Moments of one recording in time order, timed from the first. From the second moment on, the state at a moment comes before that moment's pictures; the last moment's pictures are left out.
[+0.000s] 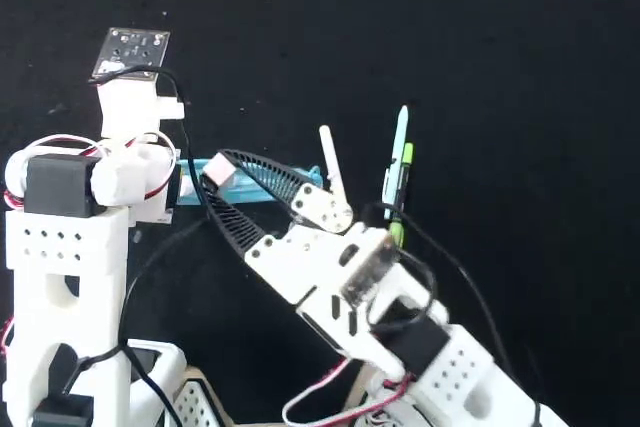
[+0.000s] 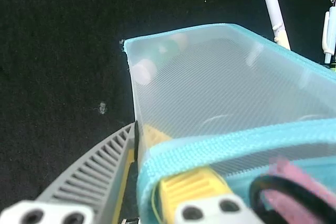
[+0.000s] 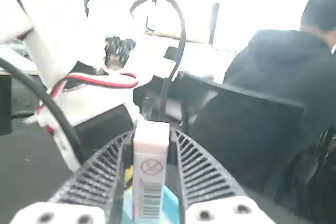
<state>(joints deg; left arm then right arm) 0.0 -33.9 4.4 100.7 -3.2 -47.6 -76.7 72.0 4.0 6.4</state>
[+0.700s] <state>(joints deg) 0.3 -33.9 4.4 100.7 -3.2 -47.6 -76.5 68.8 22.7 0.8</state>
